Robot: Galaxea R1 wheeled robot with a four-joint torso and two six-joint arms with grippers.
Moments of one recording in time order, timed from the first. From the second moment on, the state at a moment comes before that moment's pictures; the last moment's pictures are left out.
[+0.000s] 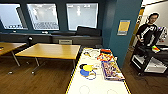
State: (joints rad) left arm 1.43 2.42 -2.18 0.82 -0.26 -0.93; right arm -1.61 2.68 -2.22 -0.07 0.27 0.07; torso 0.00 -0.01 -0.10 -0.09
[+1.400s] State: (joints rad) left arm 1.49 2.70 -2.55 0.87 -0.27 -0.92; right arm -1.62 2.81 -2.39 -0.10 0.24 0.06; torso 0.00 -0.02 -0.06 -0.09
